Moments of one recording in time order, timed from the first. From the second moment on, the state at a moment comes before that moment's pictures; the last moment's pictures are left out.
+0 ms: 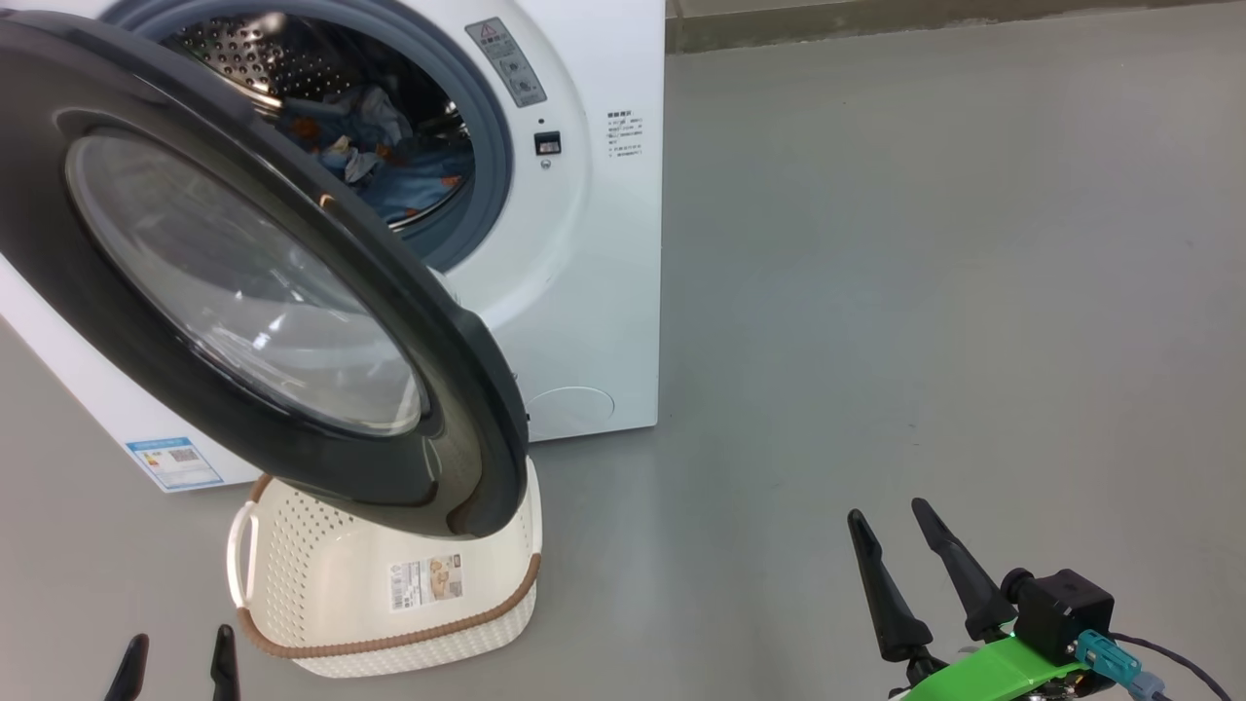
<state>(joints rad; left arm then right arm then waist) 0.20 0.10 0.12 0.05 -0.20 -0.13 -0.25 -0.04 -0.05 0.12 0.20 0.31 0.12 -0.25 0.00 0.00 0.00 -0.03</state>
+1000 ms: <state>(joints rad) 0.18 0.11 0.09 0.04 -0.23 -0.13 -0.25 -0.06 -0.05 0.16 -0.41 0.28 0.12 -0.26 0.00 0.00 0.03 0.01</state>
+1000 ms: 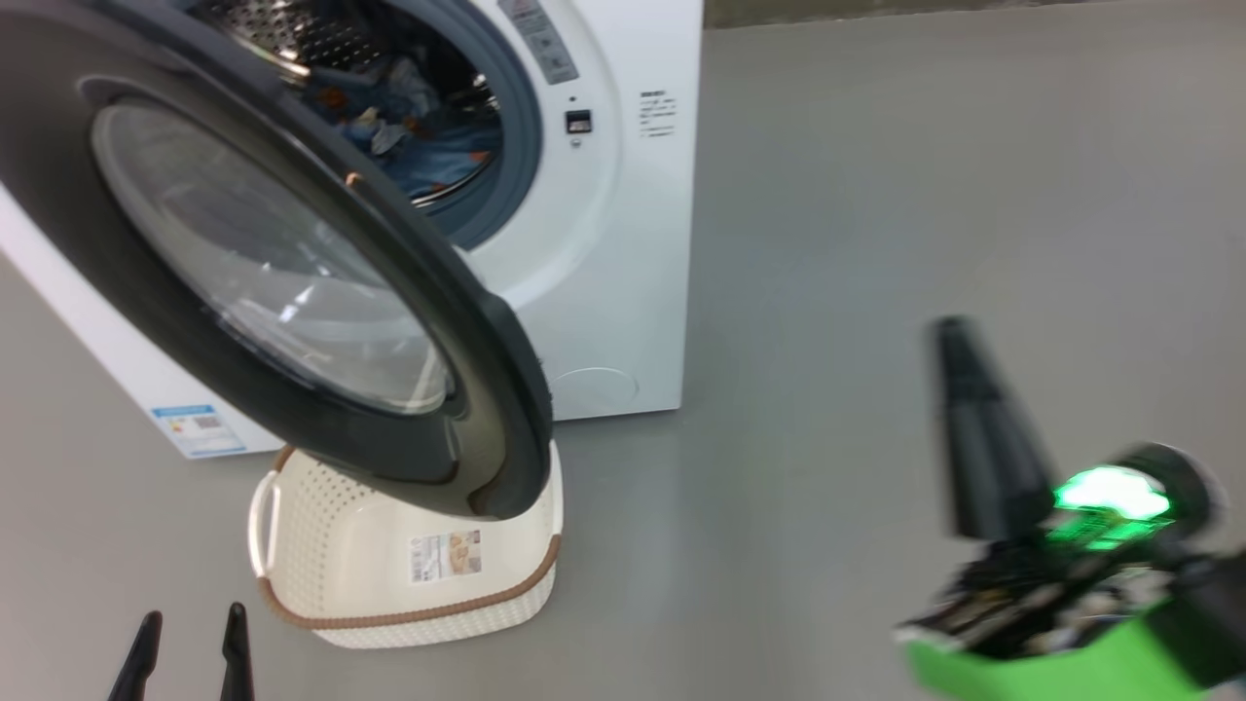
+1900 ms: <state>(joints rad) 0.06 0.10 -0.07 0.04 -0.29 -0.13 -0.25 -0.30 -0.19 0.63 0.04 0.28 0.12 -0.26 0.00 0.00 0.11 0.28</state>
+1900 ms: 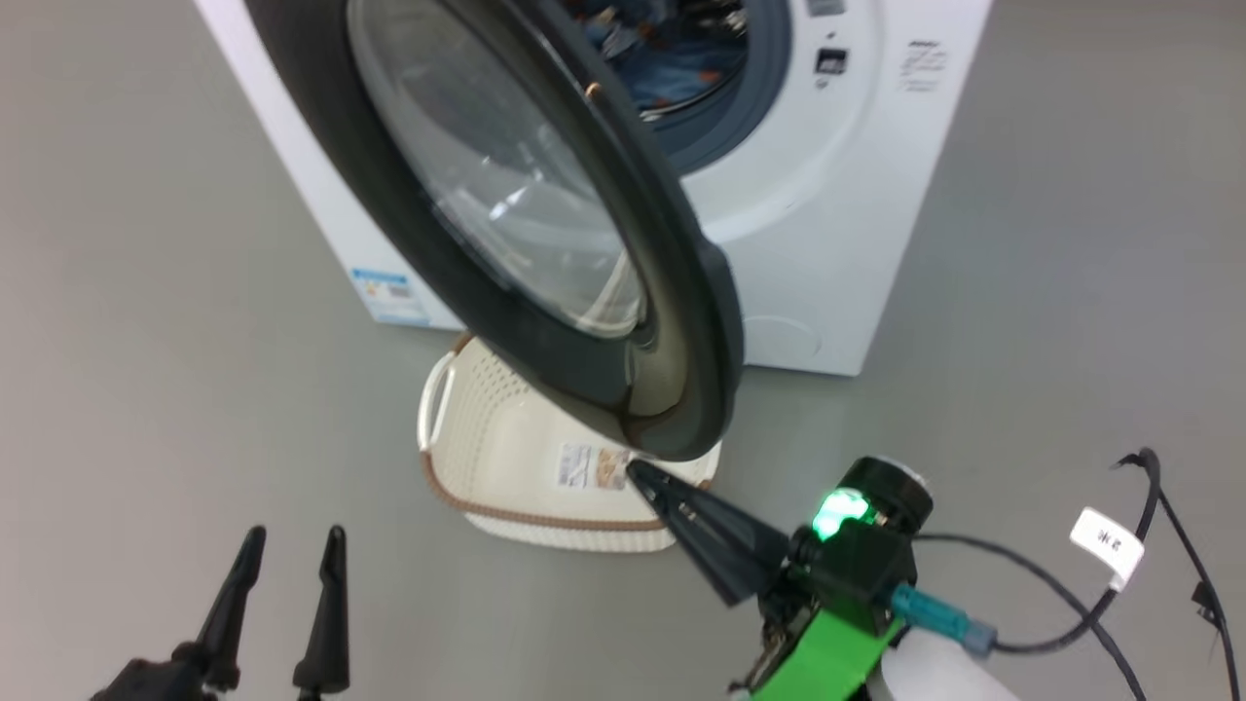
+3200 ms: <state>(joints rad) -0.25 0.12 -0.28 0.07 -0.43 -0.13 -0.25 -0.83 -0.07 0.14 0.38 0.37 0.13 -0.26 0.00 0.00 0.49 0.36</state>
